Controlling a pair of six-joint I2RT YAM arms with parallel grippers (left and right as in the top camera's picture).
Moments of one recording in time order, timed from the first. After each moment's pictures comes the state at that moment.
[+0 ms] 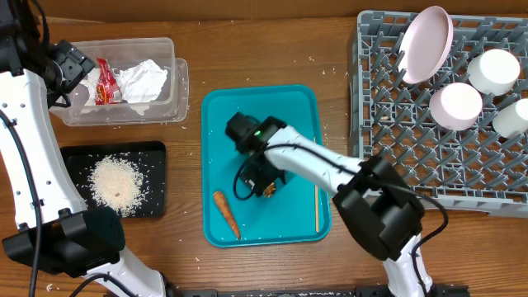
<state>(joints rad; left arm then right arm) 0.33 1.88 2.19 -1.44 -0.14 -0.60 0.79 2.14 1.58 -1.00 0.07 0.07</state>
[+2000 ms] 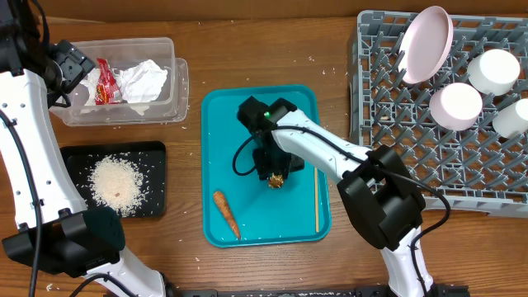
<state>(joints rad) 0.33 1.88 2.19 -1.44 -0.14 -0.60 0.72 2.18 1.66 -1.14 -0.04 0.46</state>
